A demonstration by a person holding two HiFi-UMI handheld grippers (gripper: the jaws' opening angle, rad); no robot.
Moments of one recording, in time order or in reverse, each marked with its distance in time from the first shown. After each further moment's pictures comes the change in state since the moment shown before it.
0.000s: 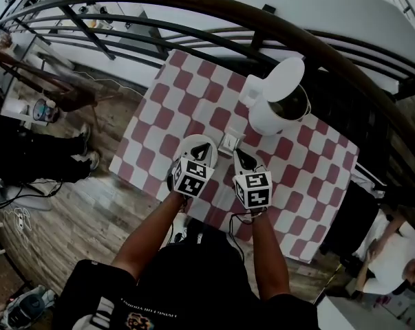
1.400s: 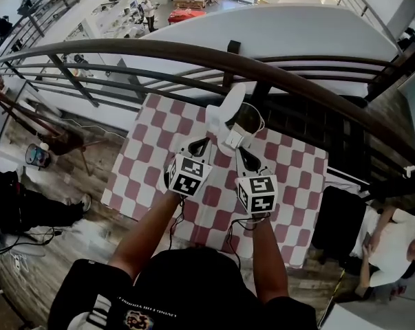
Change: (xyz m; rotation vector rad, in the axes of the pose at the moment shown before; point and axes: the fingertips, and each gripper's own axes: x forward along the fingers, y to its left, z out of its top) left arm -0.047 -0.048 0.184 0.169 -0.280 -0.033; right arm -0.125 -0.071 0.122 -0.042 -0.282 -0.196
